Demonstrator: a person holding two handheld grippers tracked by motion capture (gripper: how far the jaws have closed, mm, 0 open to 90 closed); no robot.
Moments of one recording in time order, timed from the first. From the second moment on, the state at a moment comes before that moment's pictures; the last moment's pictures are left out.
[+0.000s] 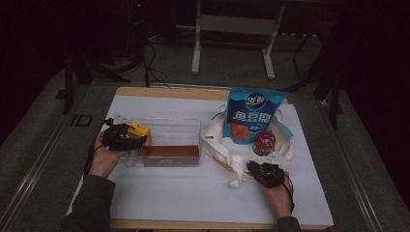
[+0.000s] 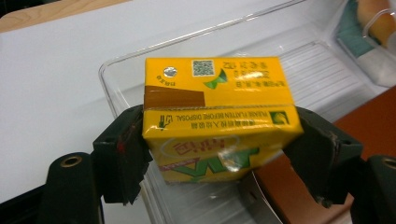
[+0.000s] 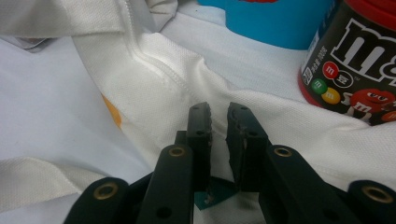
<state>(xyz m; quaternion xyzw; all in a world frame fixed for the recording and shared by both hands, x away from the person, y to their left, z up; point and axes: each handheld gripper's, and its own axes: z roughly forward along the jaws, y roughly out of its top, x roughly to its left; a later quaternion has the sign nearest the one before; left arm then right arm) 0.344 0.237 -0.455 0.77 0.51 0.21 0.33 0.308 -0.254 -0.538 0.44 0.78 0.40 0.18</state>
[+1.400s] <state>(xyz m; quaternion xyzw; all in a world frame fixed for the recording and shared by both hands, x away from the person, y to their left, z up) 0.332 0.235 -0.451 0.78 0.50 0.23 0.31 0.308 -0.254 -0.538 0.44 0.78 0.40 0.18</state>
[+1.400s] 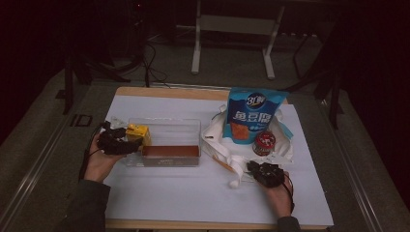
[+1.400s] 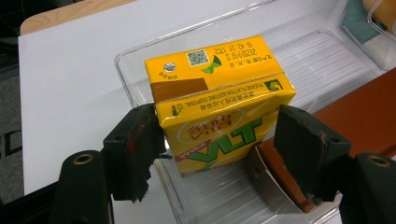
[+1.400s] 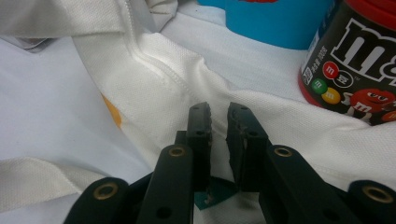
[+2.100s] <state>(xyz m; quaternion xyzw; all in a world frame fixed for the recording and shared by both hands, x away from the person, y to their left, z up) 0.318 0.248 -0.448 0.77 0.50 0.22 0.33 0.308 -0.255 -0.538 0.44 0.78 0.40 0.18</state>
